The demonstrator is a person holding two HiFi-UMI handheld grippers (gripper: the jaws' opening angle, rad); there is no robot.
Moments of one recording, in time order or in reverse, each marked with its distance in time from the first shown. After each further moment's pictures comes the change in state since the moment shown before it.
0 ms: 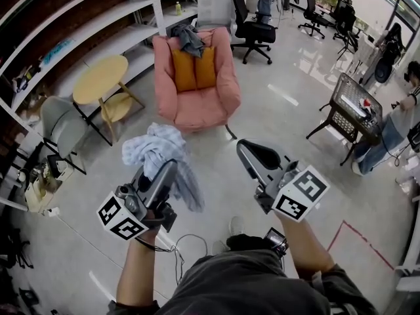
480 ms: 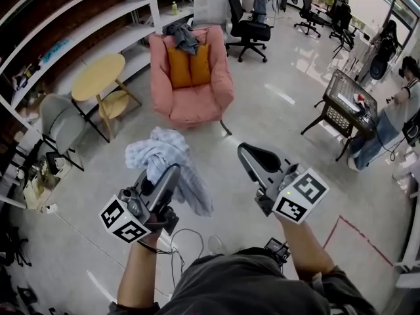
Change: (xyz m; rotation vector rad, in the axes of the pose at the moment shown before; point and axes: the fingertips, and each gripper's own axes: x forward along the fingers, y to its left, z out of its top) left arm -0.027 -0.074 -0.041 -0.010 0.010 -0.014; right arm -0.074 0.039 -0.019 0.001 0.011 -0.012
